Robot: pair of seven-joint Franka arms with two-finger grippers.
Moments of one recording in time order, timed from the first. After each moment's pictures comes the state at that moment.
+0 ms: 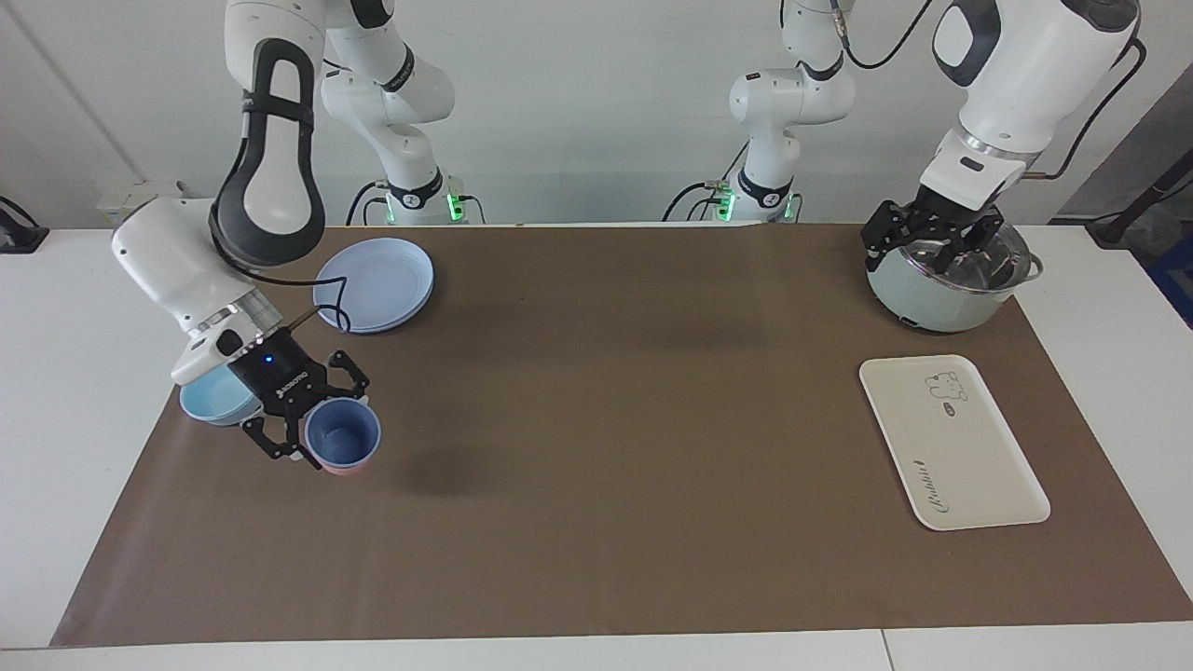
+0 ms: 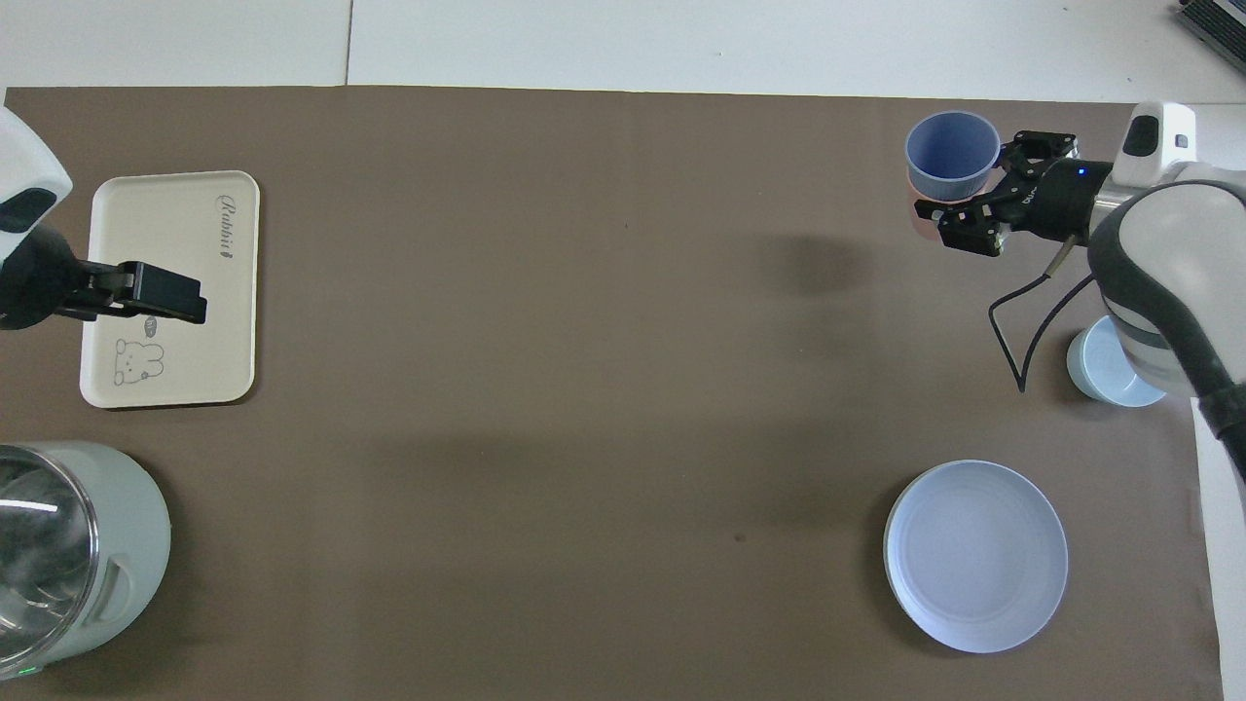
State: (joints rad) left arm -0.01 -0.02 -0.07 -1.65 -0.10 1.65 0.01; right arm 0.07 0.25 -0.10 -1.81 0.79 2.38 -1.33
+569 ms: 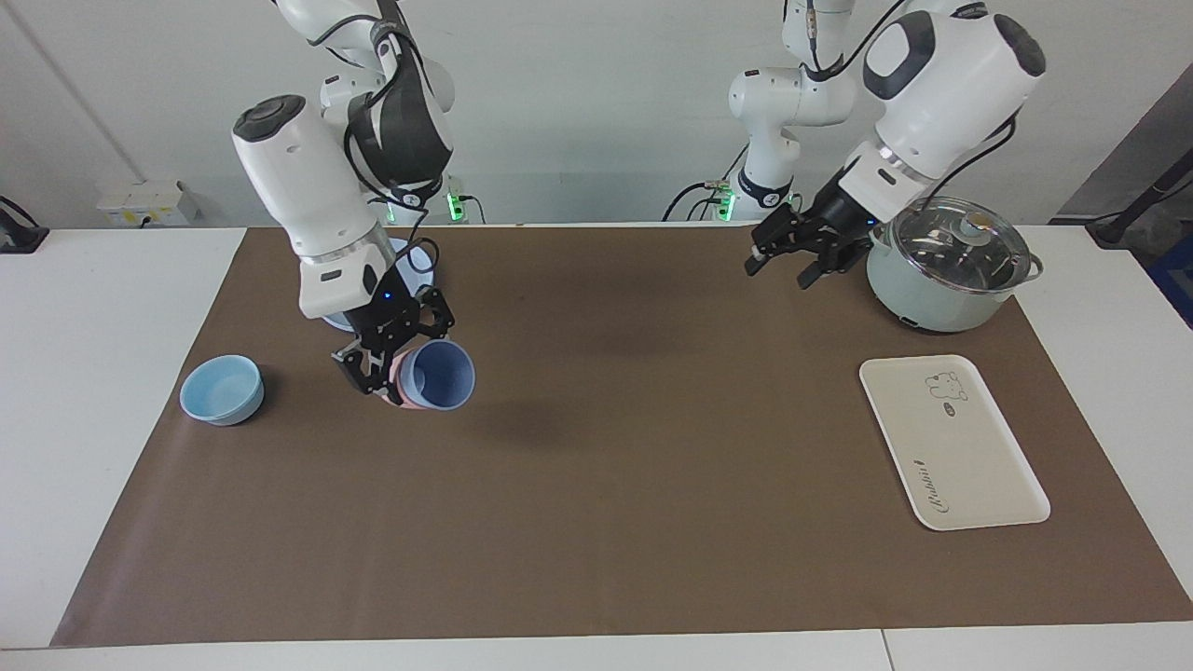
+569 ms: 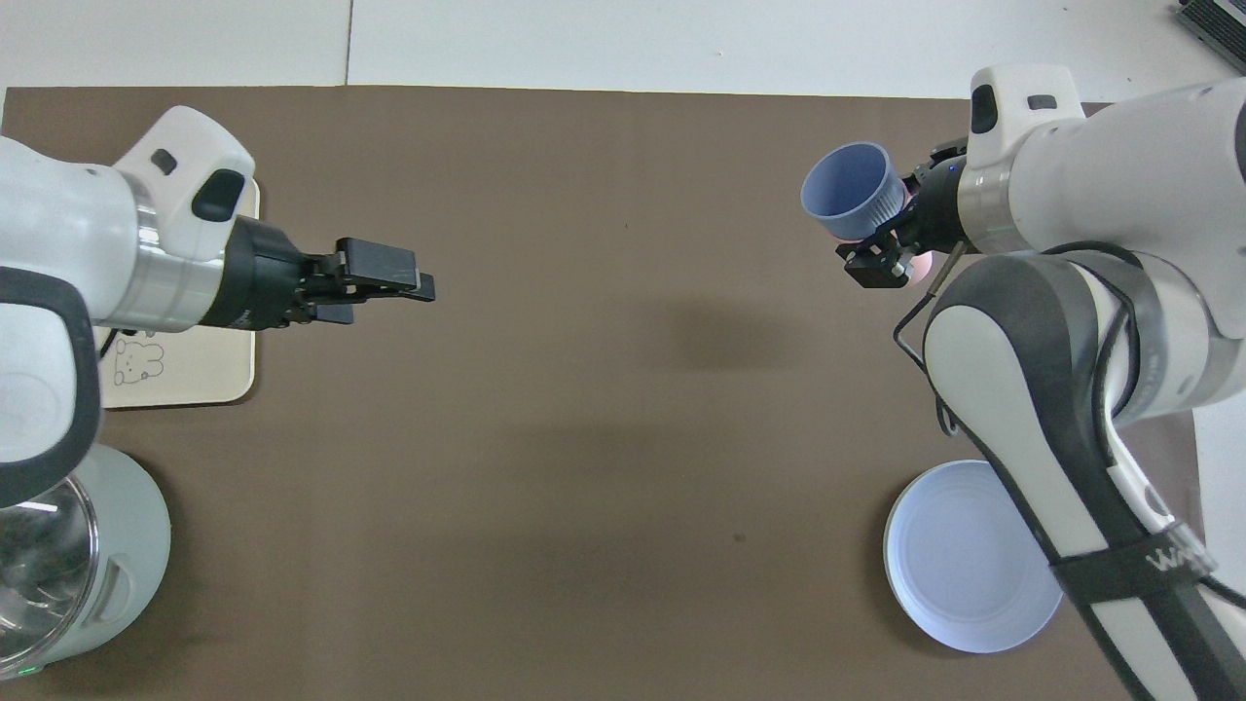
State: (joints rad) left arm -0.21 -0.01 -0.08 -1.77 -0.52 1.93 -0.23; right arm 0.28 0.16 -0.09 -1.66 0.16 2.06 -0.77
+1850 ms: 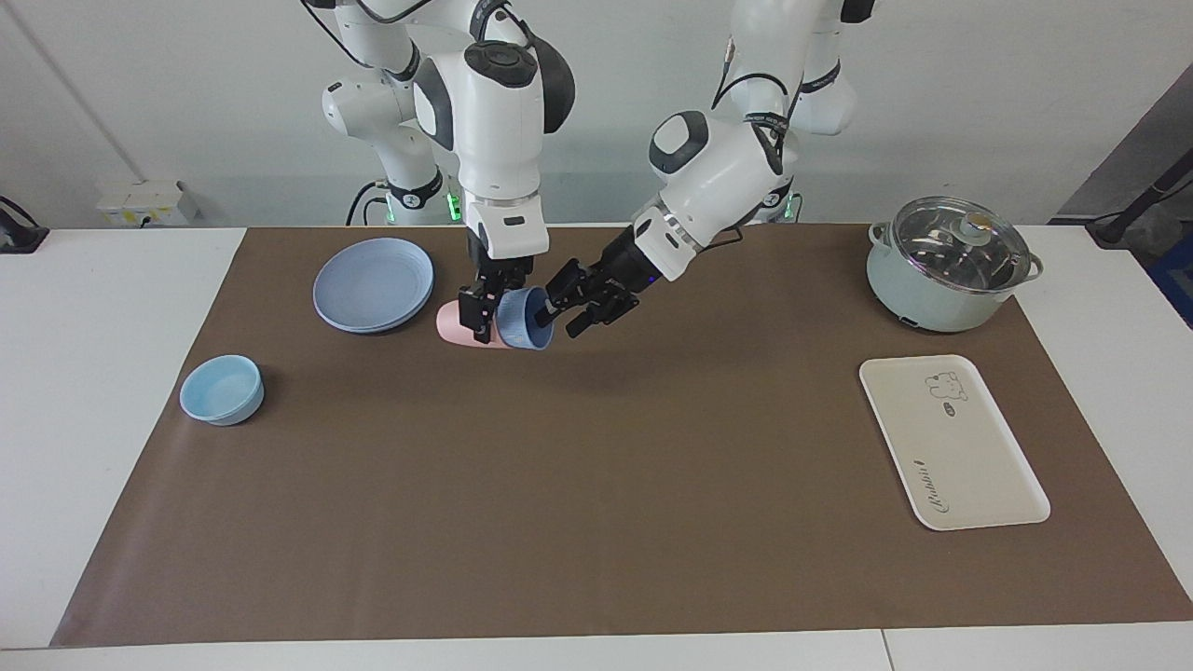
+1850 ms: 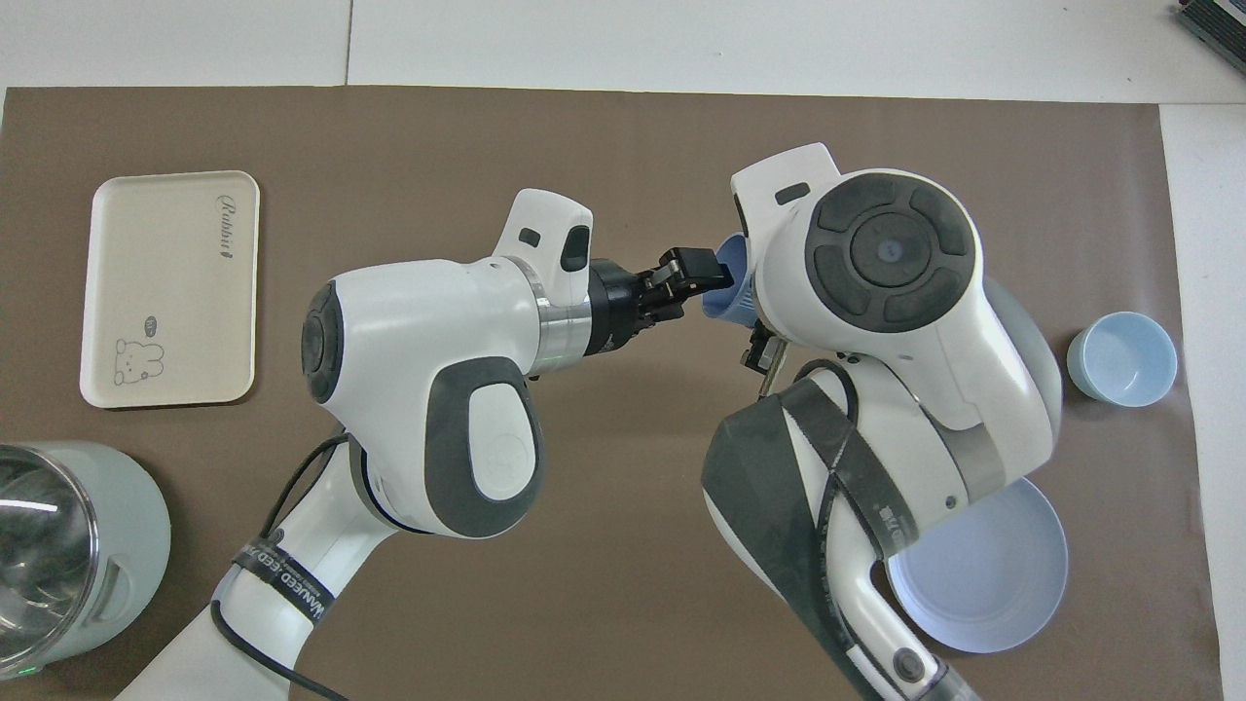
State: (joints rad) left arm -0.61 0.21 -0.08 -1.80 -0.96 2.56 -0.31; right arm 0.54 0.17 -0.09 -1.62 -0.18 1.88 -0.60
